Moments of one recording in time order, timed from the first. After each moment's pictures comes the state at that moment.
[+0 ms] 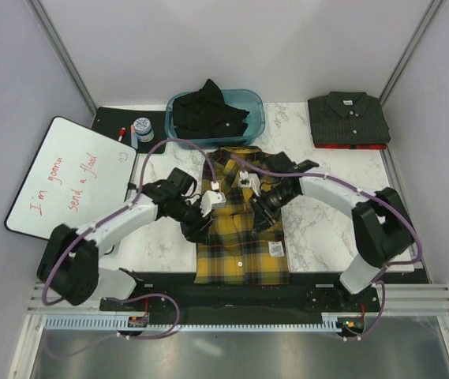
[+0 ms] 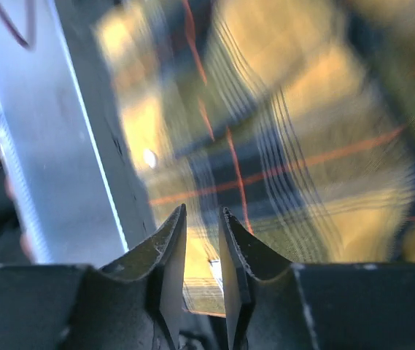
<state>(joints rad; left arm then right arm) -0.55 1.30 0.85 -0.67 0.66 0.52 0.52 1.63 1.15 -0.80 -0.88 -0.34</state>
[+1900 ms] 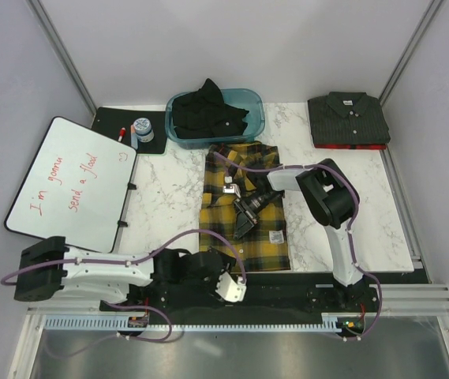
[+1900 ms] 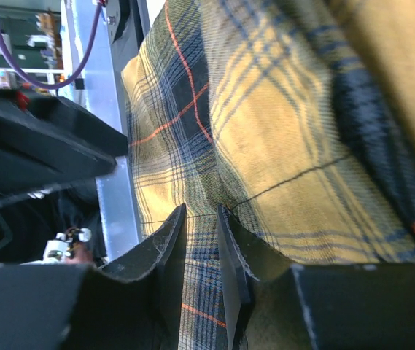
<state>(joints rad) -1.37 1.06 0.48 -0.27 -0.07 0.68 0.56 2.18 1.30 -0.71 -1.15 -0.33</state>
